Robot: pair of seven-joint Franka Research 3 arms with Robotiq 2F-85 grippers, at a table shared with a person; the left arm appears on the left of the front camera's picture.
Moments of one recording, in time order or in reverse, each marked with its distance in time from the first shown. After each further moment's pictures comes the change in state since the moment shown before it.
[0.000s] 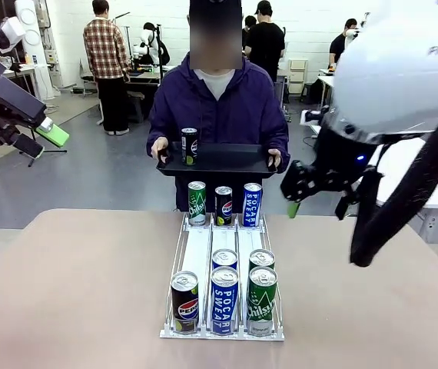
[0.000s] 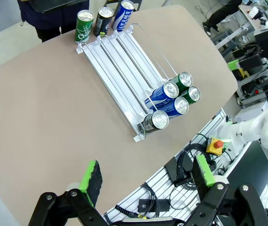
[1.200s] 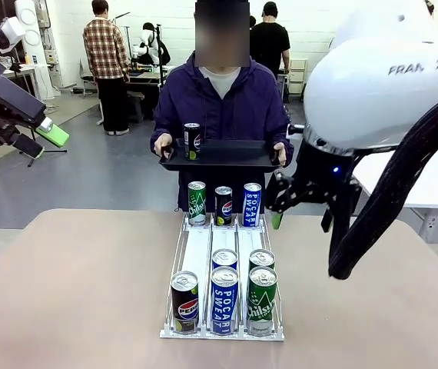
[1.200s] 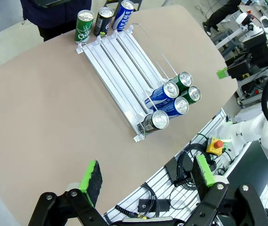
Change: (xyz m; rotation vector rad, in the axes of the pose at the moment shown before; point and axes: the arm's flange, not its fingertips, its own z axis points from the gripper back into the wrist) left arm 0.000 0.000 0.000 0.000 0.000 0.000; right arm -0.002 0.024 -0.025 -0.021 0.047 -0.072
